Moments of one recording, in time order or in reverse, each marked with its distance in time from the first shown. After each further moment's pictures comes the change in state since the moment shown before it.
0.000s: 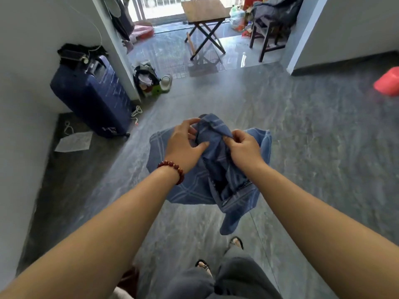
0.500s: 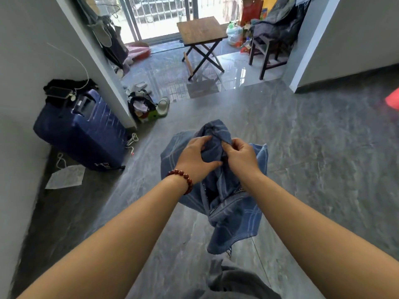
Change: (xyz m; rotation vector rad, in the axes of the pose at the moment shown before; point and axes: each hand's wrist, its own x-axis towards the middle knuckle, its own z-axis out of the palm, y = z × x) left_hand 0.231 -0.002 0.045 0.064 -0.235 -0.039; right_hand 0.232 -0.029 0.008 0.279 0.040 0.127
